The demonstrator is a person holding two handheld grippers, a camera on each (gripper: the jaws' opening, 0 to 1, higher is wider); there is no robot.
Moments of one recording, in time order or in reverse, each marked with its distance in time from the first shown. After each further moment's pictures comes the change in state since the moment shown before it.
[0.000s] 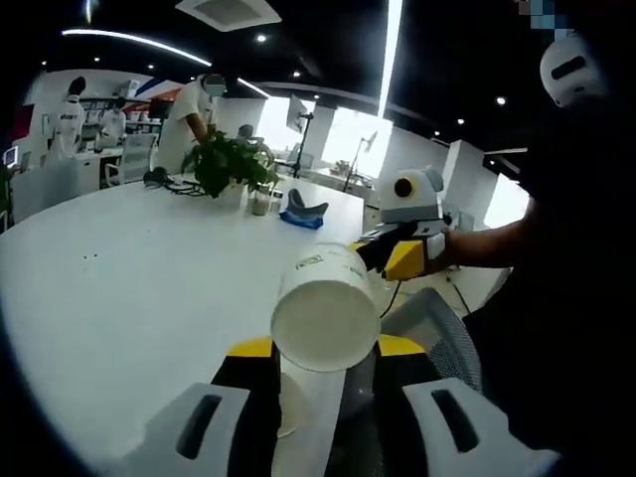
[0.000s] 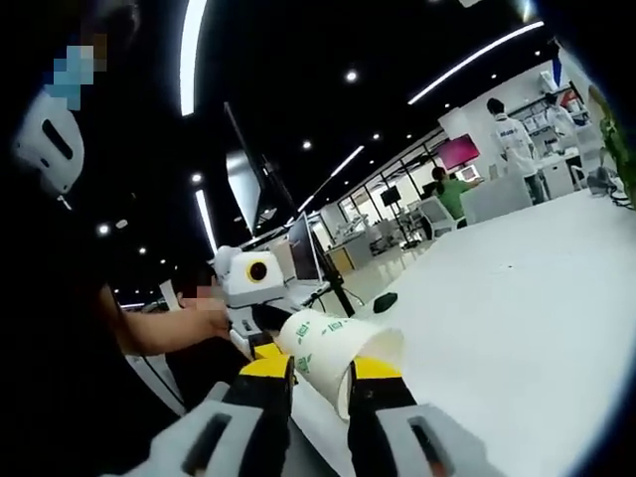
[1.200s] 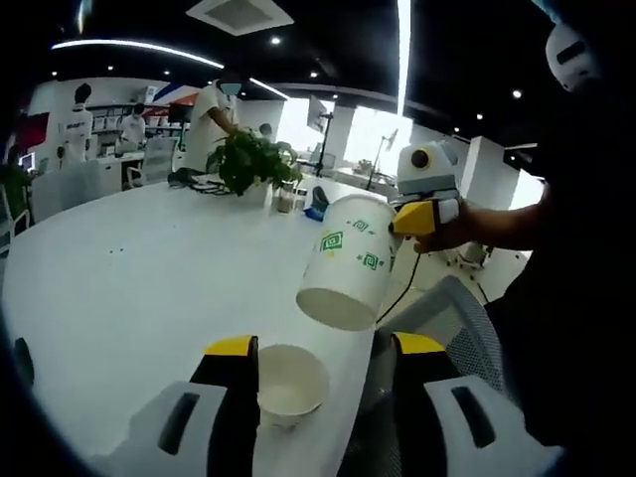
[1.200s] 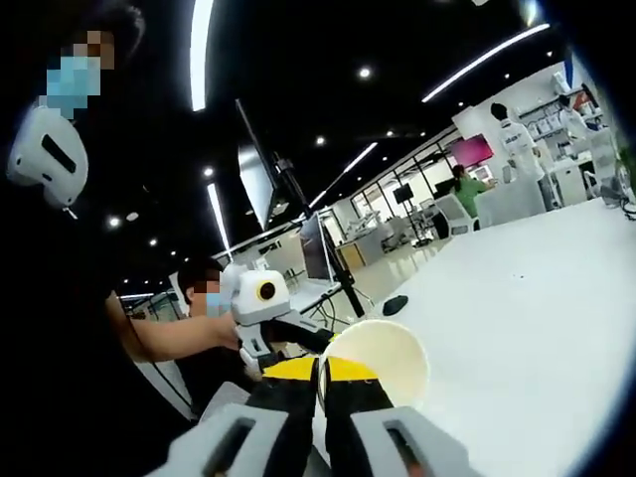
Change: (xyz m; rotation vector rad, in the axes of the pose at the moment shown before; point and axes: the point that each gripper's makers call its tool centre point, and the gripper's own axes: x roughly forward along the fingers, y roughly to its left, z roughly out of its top) left arm -0.018 0.017 -0.016 0.015 -0.006 0.132; right arm 0.009 0.007 0.016 -0.062 0.061 0.047
